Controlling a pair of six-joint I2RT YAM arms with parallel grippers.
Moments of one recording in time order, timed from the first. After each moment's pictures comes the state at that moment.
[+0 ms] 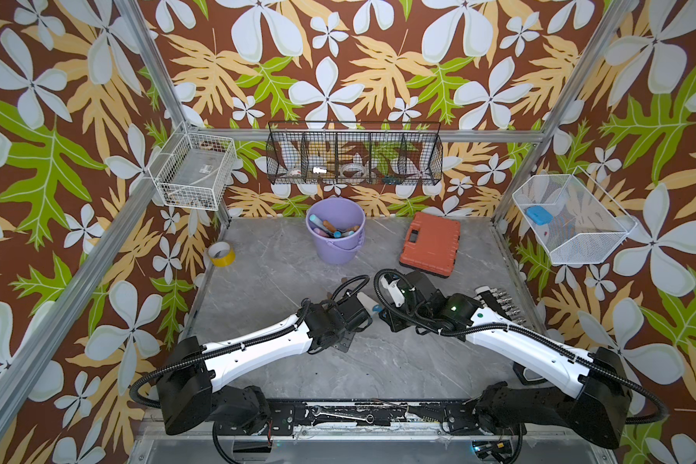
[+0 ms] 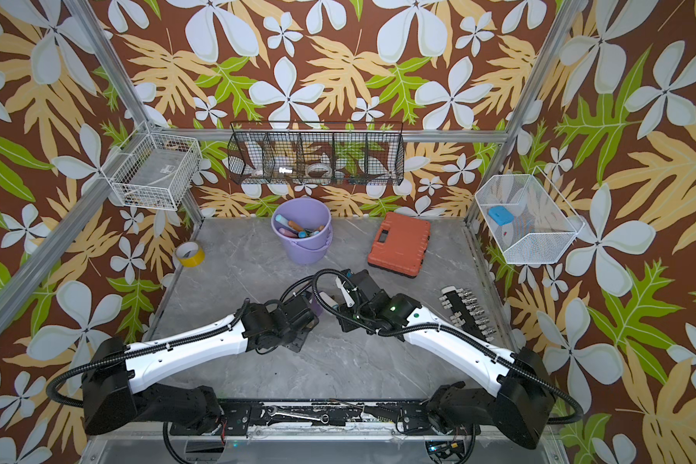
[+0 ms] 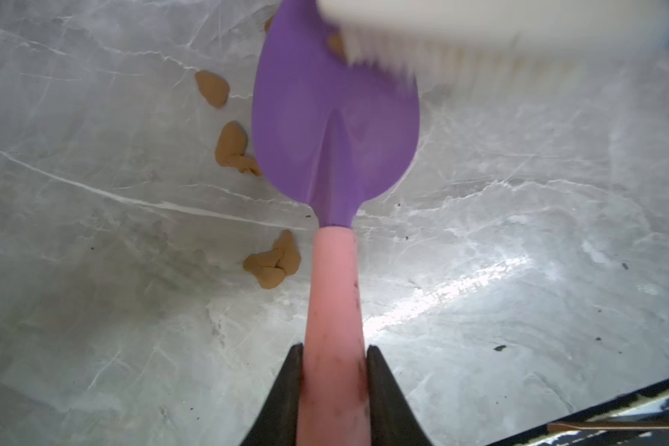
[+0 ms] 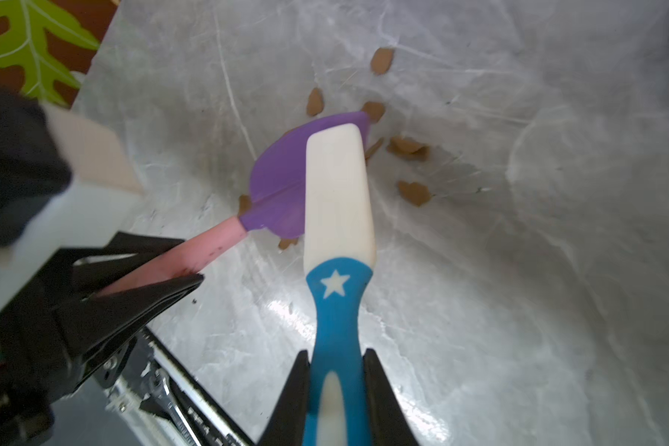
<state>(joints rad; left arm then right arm) -0.99 1.36 0.99 -0.89 -0.32 -0.52 0.79 1.29 1.00 -0.59 -0.04 0.42</state>
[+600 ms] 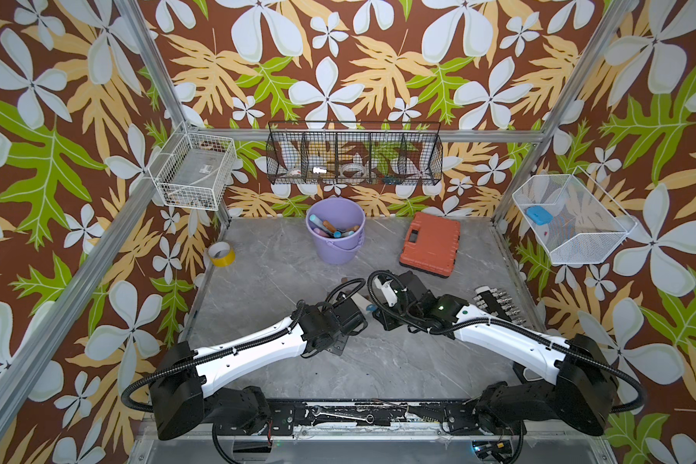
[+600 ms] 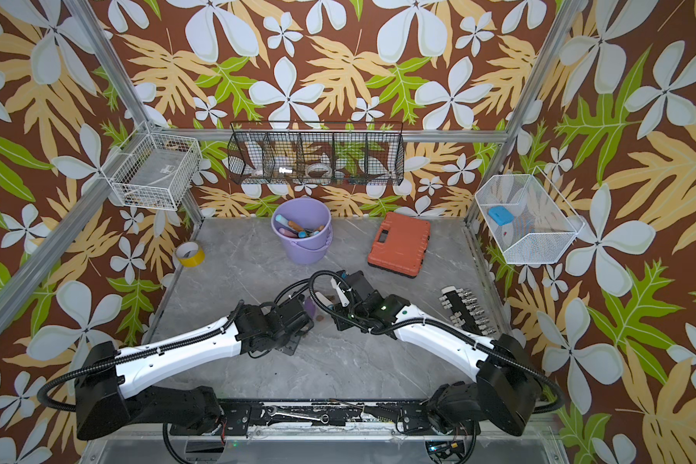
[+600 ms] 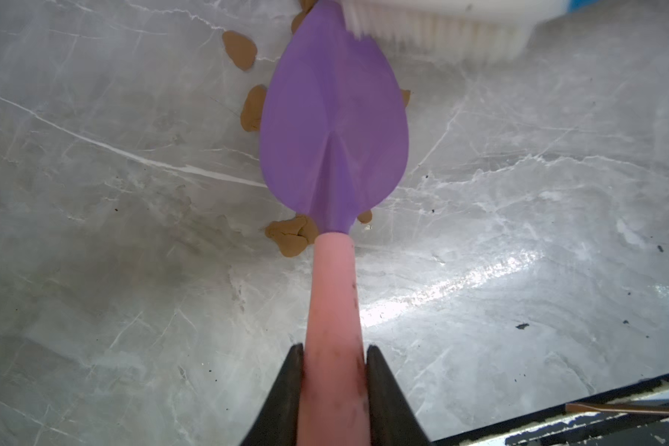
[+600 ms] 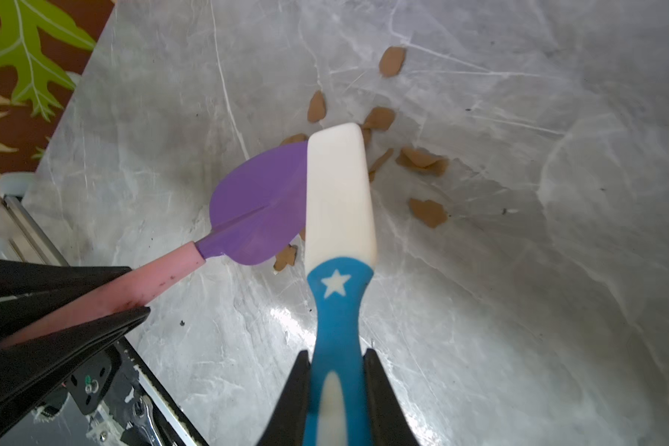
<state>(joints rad) -0.99 1.32 0.98 -0.95 -0.33 -0.56 0.79 1.35 0.94 -0.42 -0.13 0.42</state>
